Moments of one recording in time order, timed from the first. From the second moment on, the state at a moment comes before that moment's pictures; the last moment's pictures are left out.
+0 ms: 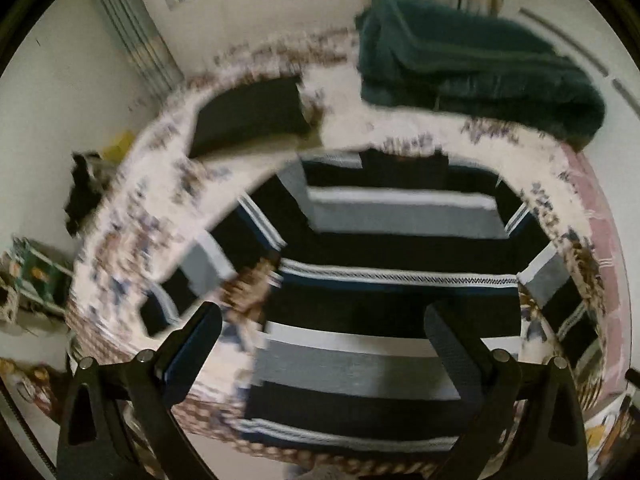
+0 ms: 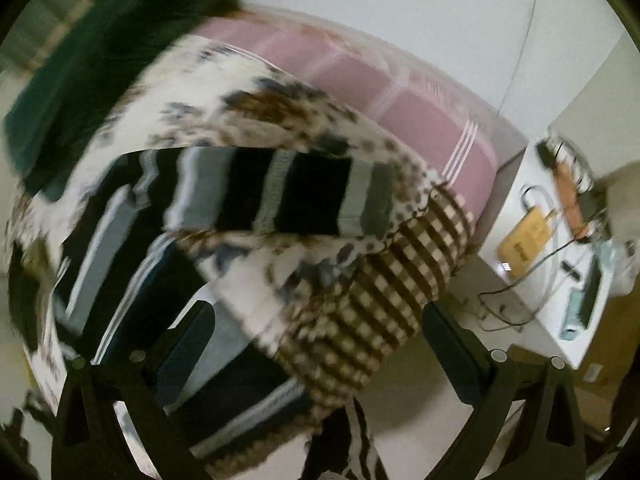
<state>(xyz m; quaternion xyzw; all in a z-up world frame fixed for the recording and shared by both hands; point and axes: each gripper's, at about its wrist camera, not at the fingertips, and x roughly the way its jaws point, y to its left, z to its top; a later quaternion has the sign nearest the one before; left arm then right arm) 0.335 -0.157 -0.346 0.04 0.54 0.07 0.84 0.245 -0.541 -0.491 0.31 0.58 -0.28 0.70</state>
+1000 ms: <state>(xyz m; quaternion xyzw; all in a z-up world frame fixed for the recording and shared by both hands) 0.441 -0.227 -0.547 0.07 0.62 0.05 0.78 0.264 -0.696 -0.647 0.46 0.44 -0.37 0.67</state>
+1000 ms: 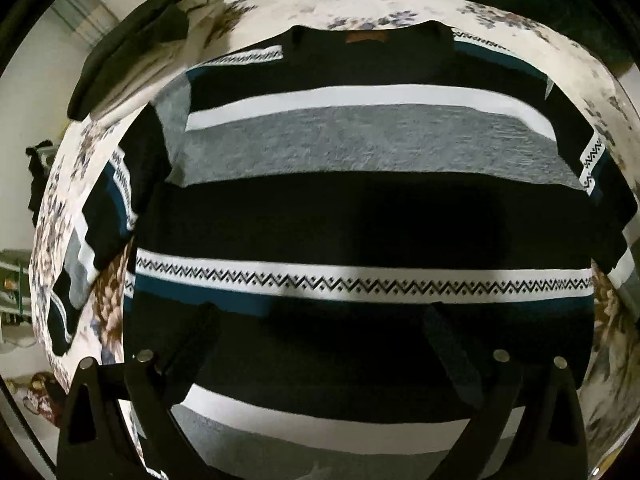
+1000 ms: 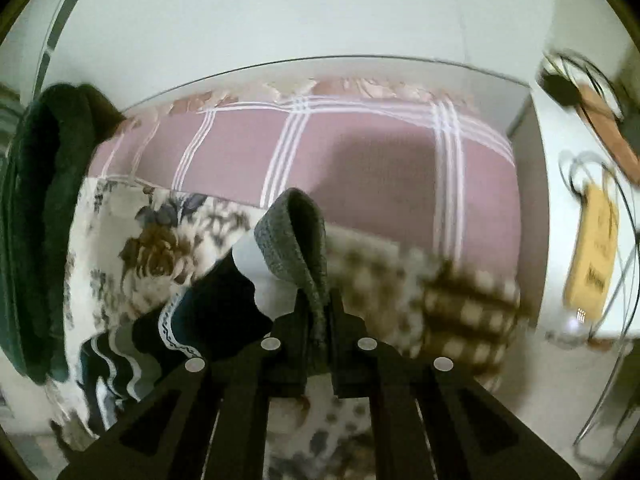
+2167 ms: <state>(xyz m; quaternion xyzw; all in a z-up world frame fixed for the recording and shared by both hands) 0.425 0.008 -0.557 -0.05 0.60 0.21 0.77 0.604 -0.174 -0.575 0.06 0.55 0.04 0.83</state>
